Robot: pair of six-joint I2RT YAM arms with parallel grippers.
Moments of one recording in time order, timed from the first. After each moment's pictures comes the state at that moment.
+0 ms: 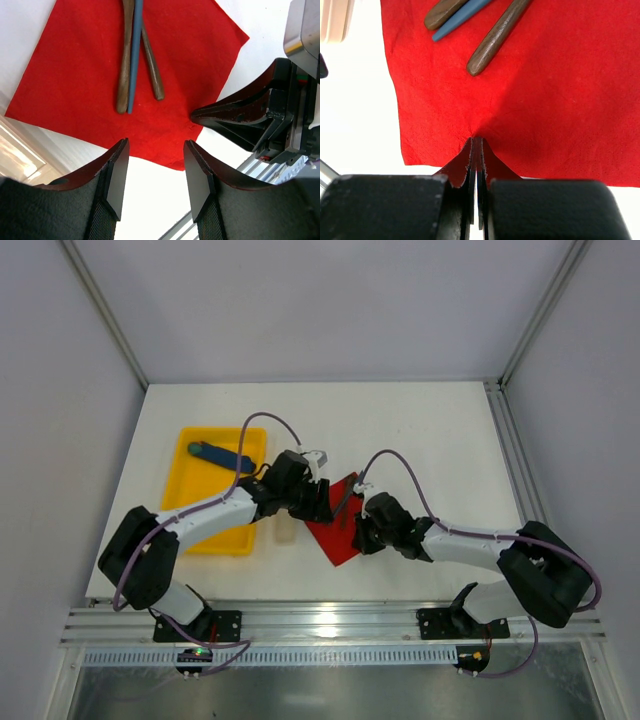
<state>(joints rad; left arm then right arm) -0.72 1.52 0.95 -0.25 0.25 -0.45 0.78 1.37 0.51 0.02 -0.06 0.43</state>
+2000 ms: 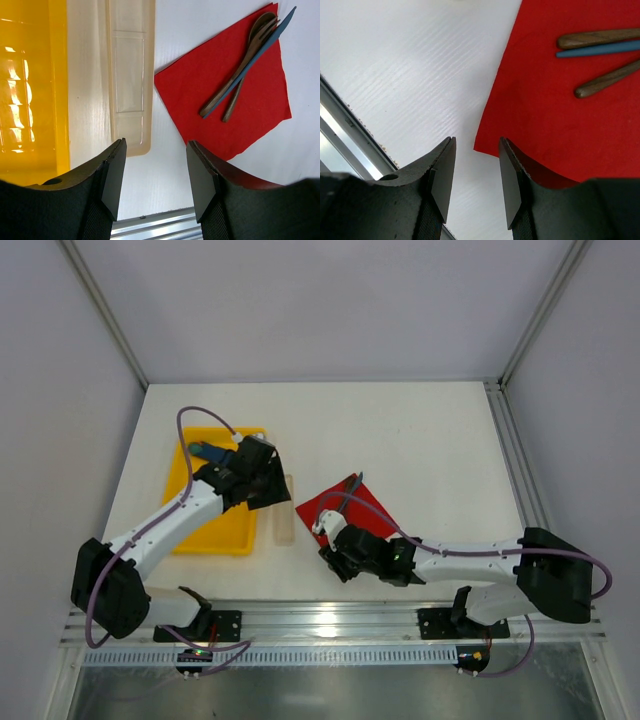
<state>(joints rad) -0.58 1.33 1.05 -0.68 -0.08 -0.74 1.17 1.33 0.60 -0.07 0.17 0.21</state>
